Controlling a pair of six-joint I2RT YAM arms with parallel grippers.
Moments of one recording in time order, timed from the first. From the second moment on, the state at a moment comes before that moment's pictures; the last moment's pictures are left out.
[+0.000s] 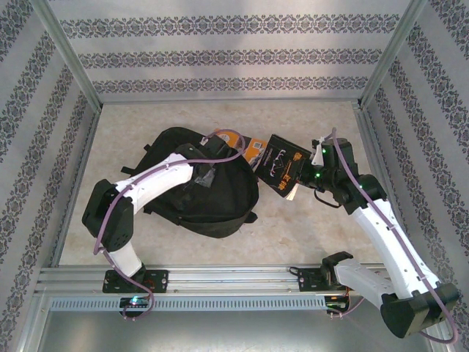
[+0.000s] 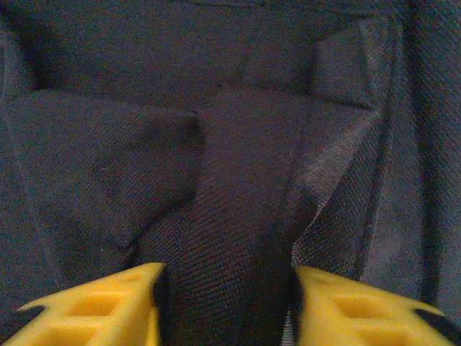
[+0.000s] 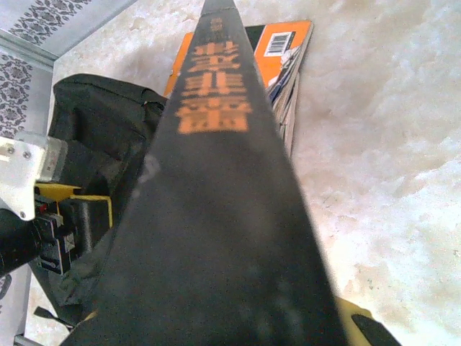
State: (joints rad) left arm -0.64 1.71 1.36 -0.93 -0.44 -0.28; right arm 0.31 0.97 1.02 -0.78 -0.26 0.65
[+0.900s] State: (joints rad) left arm -0.36 1.32 1.26 -0.85 0.01 -0.34; right arm 0.32 1.09 1.09 -0.67 -0.48 0.74
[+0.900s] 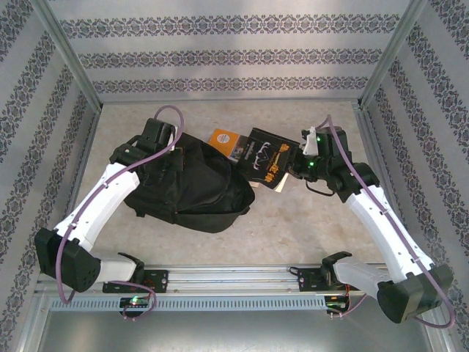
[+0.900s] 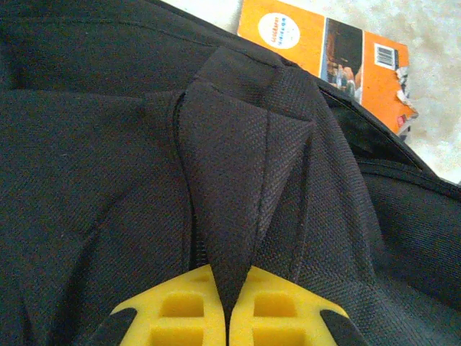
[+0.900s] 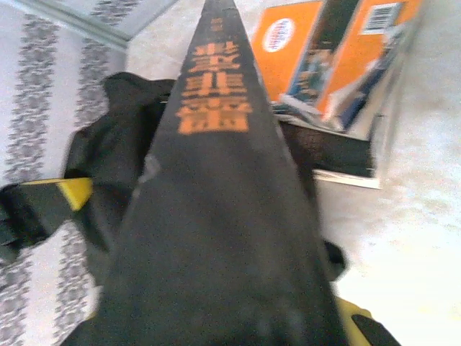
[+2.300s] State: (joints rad) left arm -0.62 1.48 1.69 -1.07 0.01 -0.52; right arm 0.33 1.15 0.66 0.21 -0.91 1.33
